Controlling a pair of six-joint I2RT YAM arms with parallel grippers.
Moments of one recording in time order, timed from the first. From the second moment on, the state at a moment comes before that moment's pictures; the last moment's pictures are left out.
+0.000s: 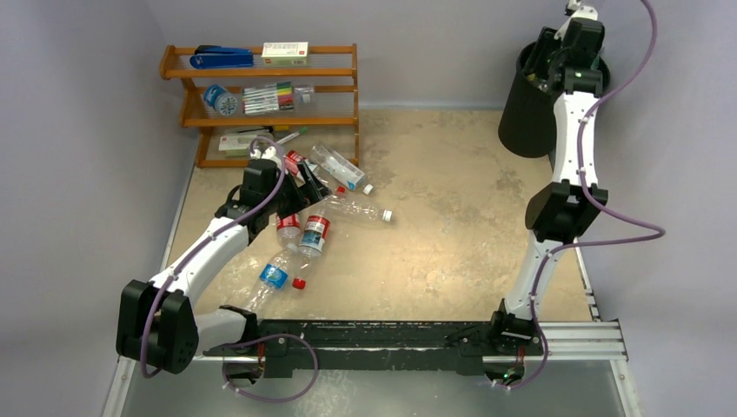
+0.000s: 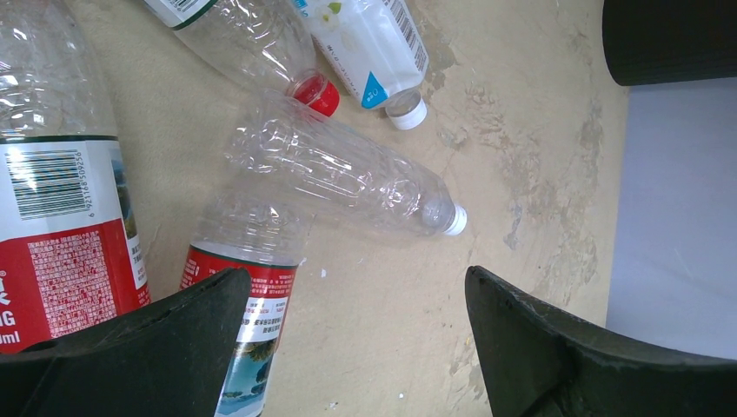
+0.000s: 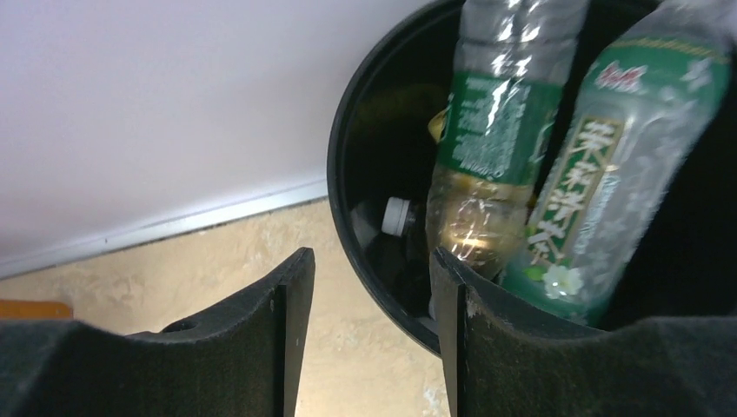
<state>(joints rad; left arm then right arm) -0.28 1.21 0.79 -0.19 0.20 -0.73 -0.19 2.11 2.42 -0.63 0.01 0.13</state>
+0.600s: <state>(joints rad) -0.28 1.23 0.79 -0.17 0.21 -0.73 -0.18 2.24 2.43 -0.66 -0.02 0.12</state>
